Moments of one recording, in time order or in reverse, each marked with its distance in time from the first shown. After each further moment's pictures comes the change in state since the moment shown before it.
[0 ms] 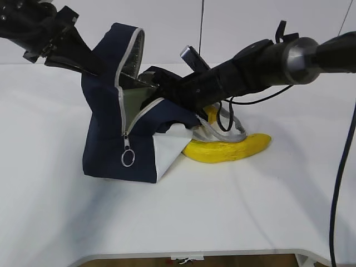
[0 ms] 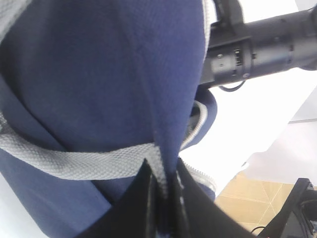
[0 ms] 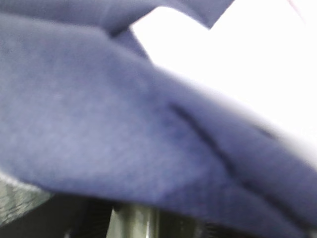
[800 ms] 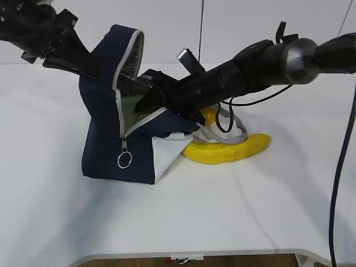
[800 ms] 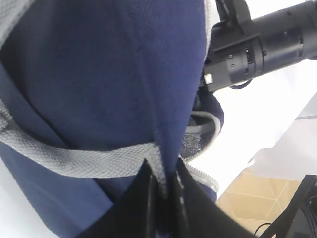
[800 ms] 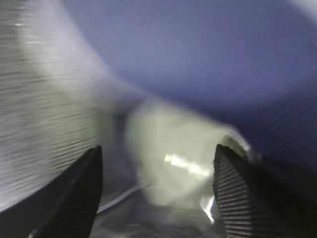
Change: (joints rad) left arm -0.001 0.000 0.000 0.024 0.000 0.001; right arm -0.008 0.021 -0.024 0.006 0.109 -0.004
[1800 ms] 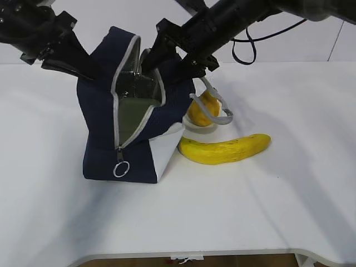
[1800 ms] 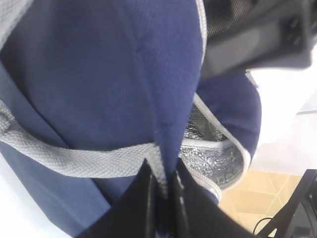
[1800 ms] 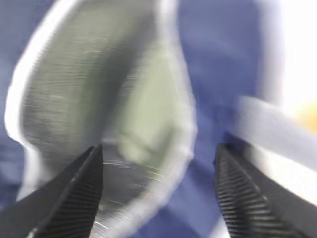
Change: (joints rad) left arm 0.000 0.000 0.000 0.013 0.018 0.002; right arm -0.040 0.000 -0.465 -0.419 0.384 0.190
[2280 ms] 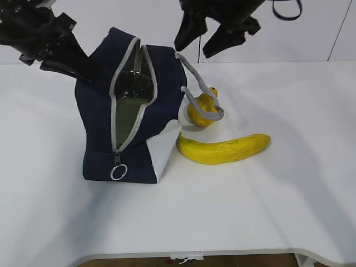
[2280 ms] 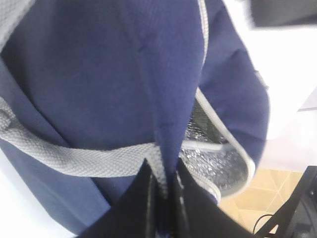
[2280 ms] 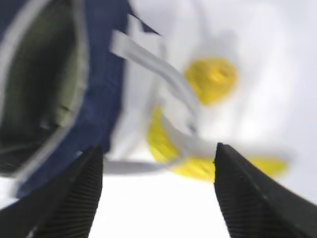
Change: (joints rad) left arm 0.000 0.000 0.000 0.013 0.008 0.000; right arm 0.000 -0.182 0.018 -0.345 0.015 0.173
